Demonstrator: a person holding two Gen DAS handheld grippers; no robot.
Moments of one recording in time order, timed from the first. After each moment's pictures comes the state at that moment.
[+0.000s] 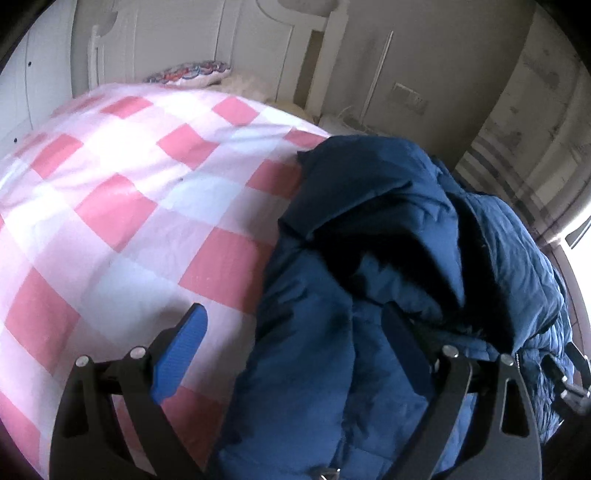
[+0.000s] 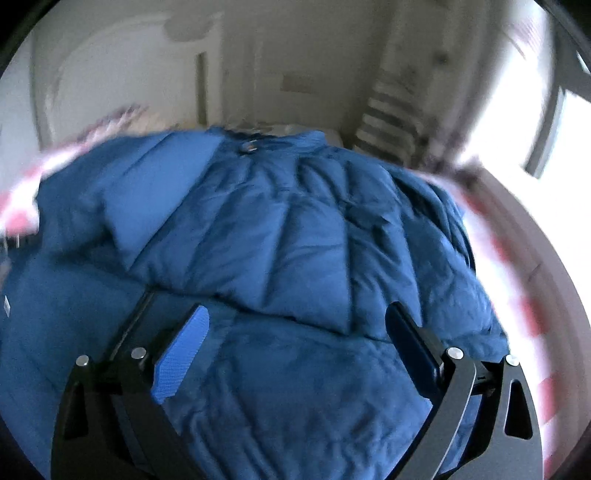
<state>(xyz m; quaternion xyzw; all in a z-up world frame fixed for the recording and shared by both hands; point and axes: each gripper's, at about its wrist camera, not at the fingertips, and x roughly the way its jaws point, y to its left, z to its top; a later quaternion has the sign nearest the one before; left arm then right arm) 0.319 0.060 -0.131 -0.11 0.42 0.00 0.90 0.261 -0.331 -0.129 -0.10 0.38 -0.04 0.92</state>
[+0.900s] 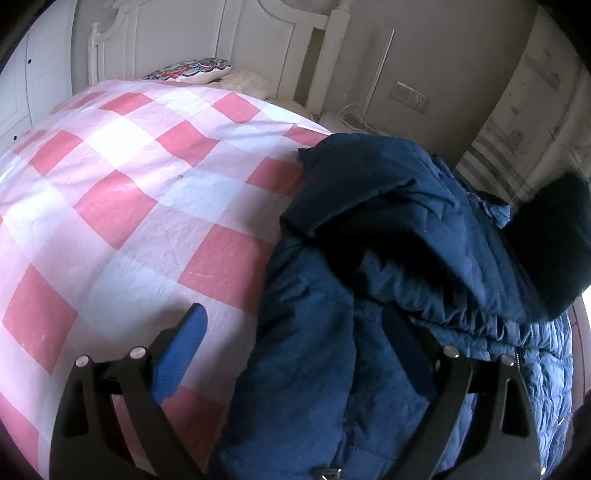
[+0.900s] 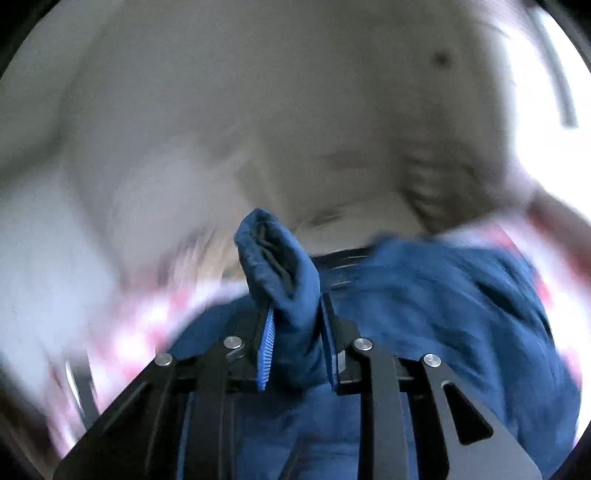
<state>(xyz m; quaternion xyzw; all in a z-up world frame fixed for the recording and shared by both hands) 0.313 0.060 -0.128 -0.11 0.42 0.00 0.90 0.277 -0.444 -0.065 0.33 0.24 0.02 0.91</state>
